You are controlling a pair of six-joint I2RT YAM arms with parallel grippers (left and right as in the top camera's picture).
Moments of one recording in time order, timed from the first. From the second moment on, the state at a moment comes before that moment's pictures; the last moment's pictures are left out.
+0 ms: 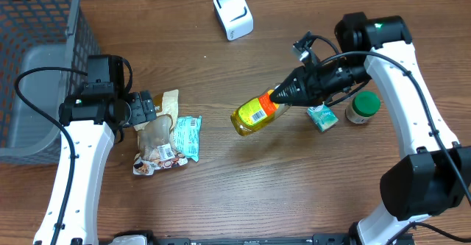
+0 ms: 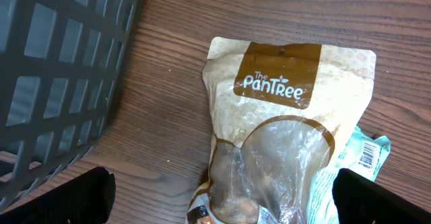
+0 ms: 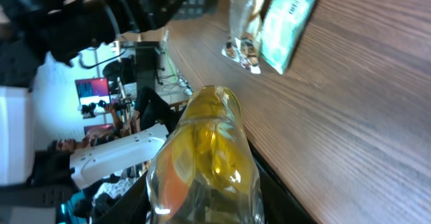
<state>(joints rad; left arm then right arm) 0.04 1.38 1.17 -0.97 -0.17 -0.25 0.14 1.83 1.74 -1.64 -1.08 -0.31</state>
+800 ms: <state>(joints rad) 0.04 1.38 1.17 -0.97 -0.17 -0.25 0.13 1.83 1.74 -1.64 -1.12 -0.40</state>
